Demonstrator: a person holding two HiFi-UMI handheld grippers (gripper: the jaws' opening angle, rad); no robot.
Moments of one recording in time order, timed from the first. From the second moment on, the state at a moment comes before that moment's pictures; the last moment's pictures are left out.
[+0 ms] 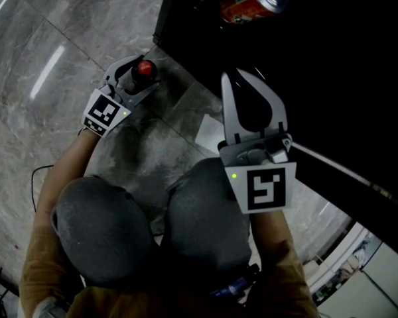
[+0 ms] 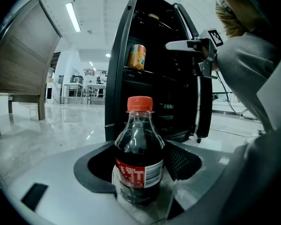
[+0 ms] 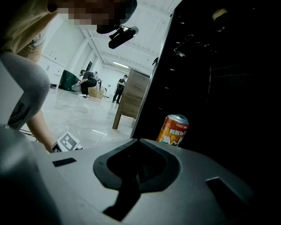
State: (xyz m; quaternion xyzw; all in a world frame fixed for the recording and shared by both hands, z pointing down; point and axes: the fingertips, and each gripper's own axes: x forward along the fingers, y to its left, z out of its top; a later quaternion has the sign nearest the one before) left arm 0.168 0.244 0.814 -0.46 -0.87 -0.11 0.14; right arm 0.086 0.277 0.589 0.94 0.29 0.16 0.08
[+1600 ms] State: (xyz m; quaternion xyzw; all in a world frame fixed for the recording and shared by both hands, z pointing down) left arm 0.158 0.237 0.802 -0.47 -0.87 -0.10 0.13; right arm 0.082 0.265 0.565 0.94 0.29 0.13 0.10
